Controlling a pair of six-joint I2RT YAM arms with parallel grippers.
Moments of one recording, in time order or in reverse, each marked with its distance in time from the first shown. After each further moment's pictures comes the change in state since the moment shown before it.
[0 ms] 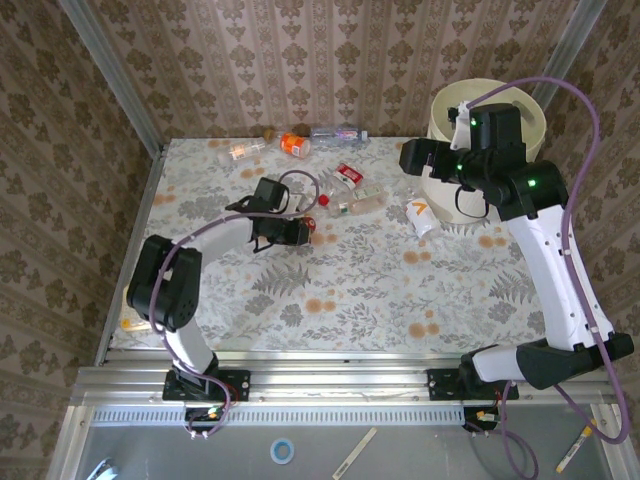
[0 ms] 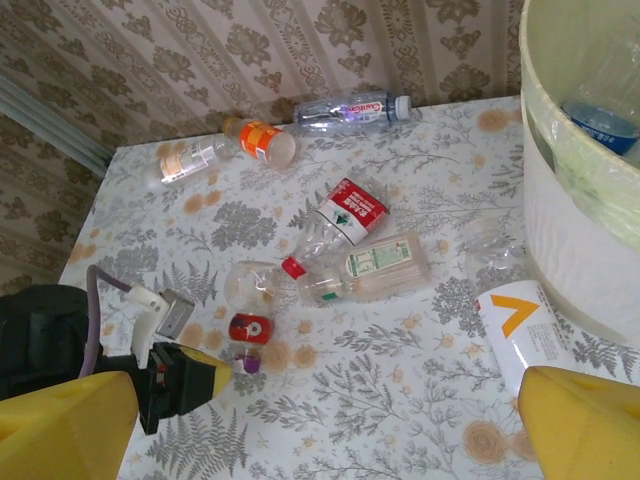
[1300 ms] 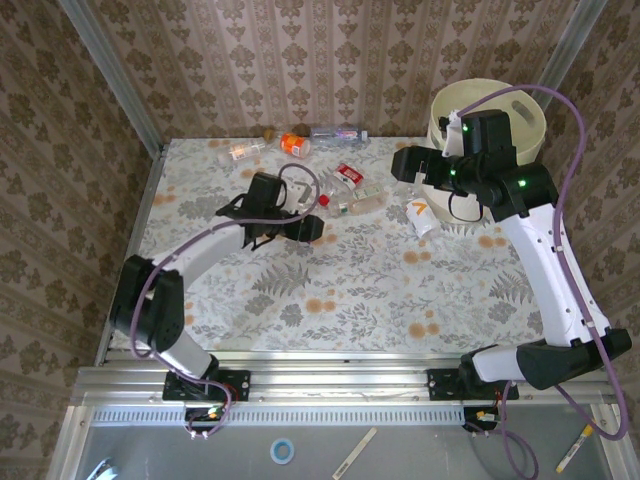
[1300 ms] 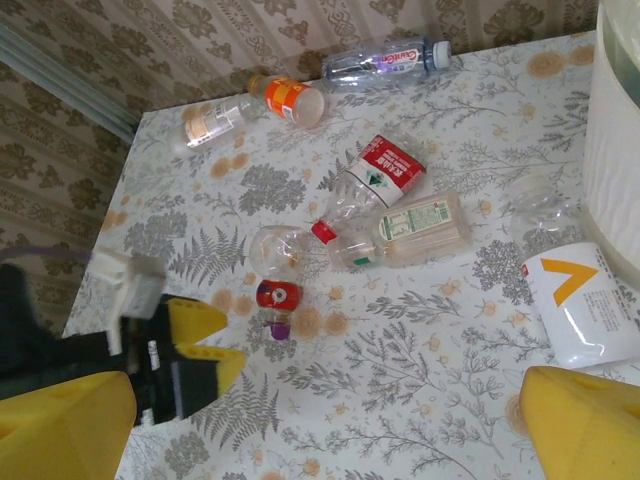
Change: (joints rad) left arm -0.036 -0.114 -0.002 0.033 0.016 0.064; right arm 0.006 -0.002 -0.070 0.015 -0.091 0.034
